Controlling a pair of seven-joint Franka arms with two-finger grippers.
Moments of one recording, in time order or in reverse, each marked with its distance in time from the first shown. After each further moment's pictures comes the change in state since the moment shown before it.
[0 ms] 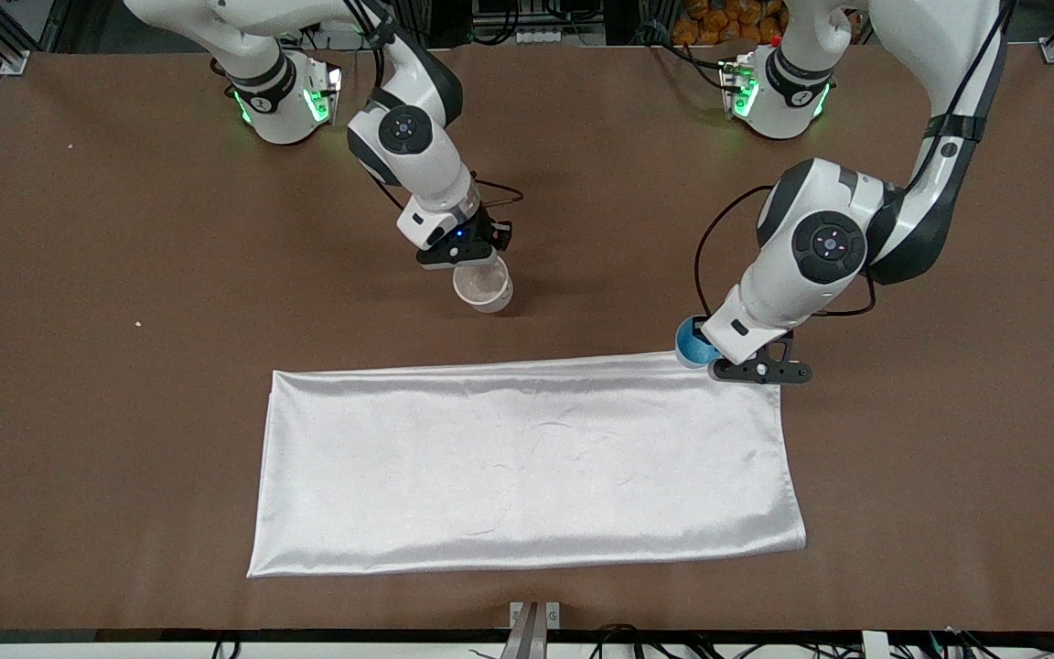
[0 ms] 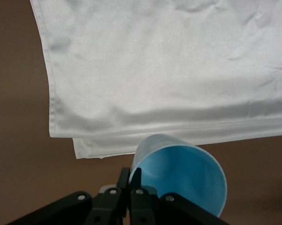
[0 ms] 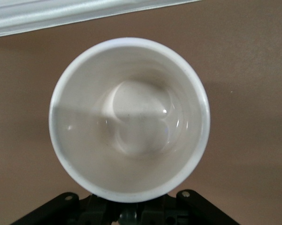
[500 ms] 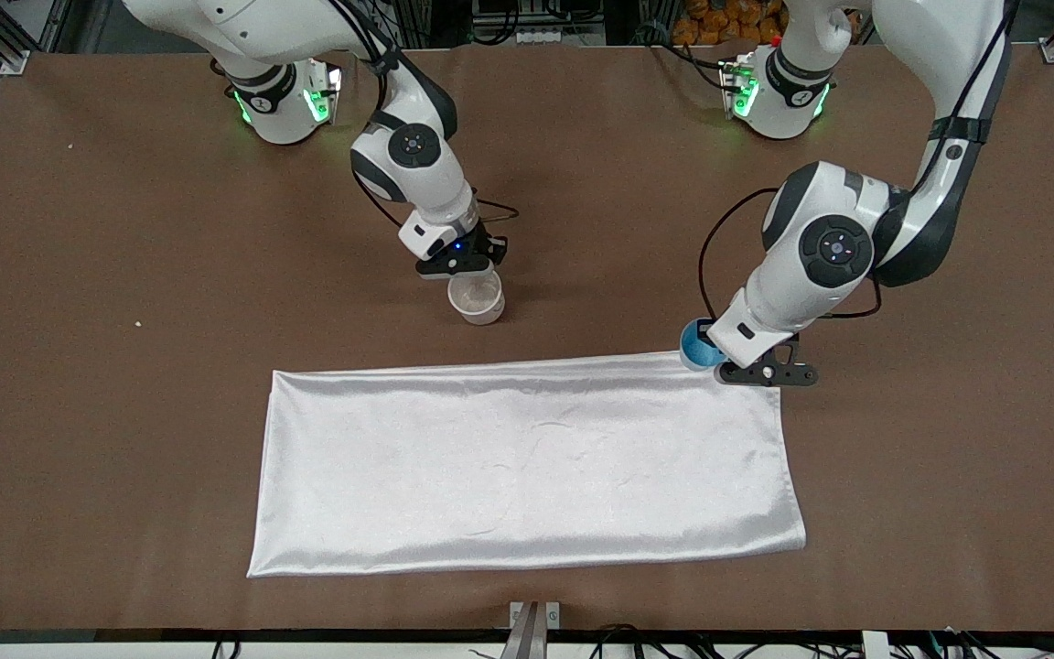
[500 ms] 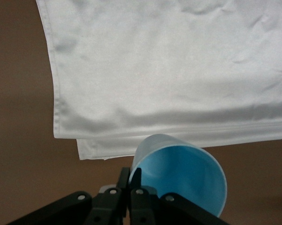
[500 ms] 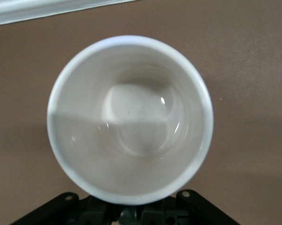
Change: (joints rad) left arm 0.011 0.003 0.004 0.002 0.001 0.000 0.000; right arm 0.081 0.084 -0.109 -0.009 -0.176 0.086 0.139
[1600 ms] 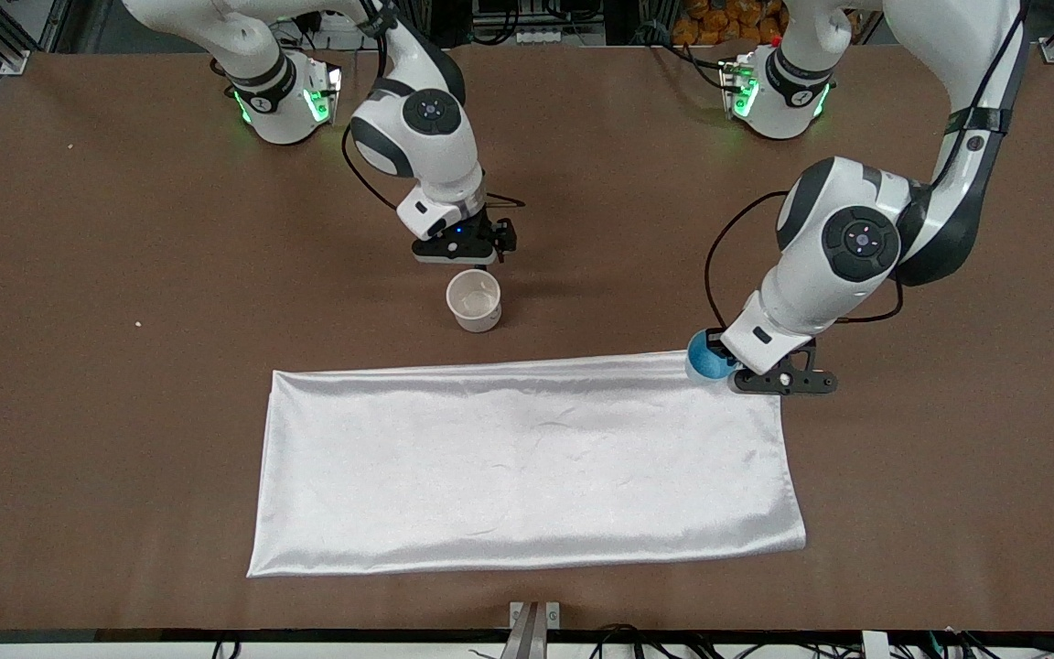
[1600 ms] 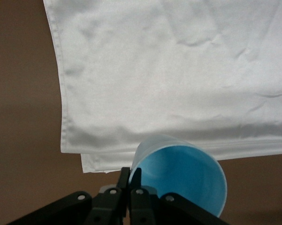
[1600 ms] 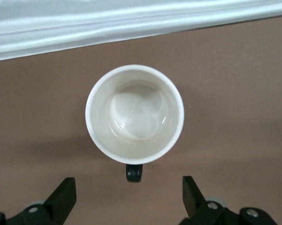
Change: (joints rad) left arm 0.008 -0.002 -0.001 0.065 0.001 -0.001 -0.002; right arm 0.025 -0.137 0.010 0.086 -0.016 -0.284 0.093
